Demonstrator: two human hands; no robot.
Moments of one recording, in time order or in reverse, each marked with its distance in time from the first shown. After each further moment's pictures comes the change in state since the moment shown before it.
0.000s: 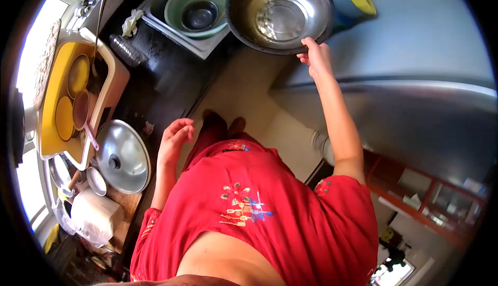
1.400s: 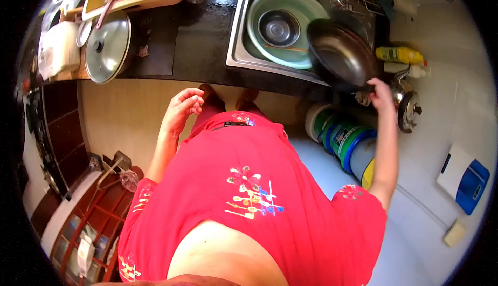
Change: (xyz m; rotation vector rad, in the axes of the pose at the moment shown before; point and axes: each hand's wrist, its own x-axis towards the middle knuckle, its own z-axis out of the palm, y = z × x) left_hand 0.113 0.001 0.141 -0.527 0.756 0.208; right_hand 0.423 -0.135 0.155 -0.648 -0.674 0.232
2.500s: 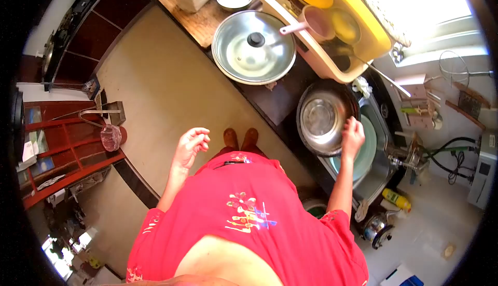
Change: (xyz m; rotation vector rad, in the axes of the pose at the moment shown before) left_hand -0.146 -0.025 -0.232 -0.494 0.516 0.311; right_hand -0.185 -0.015 0.475 -0.321 -0.235 -0.954
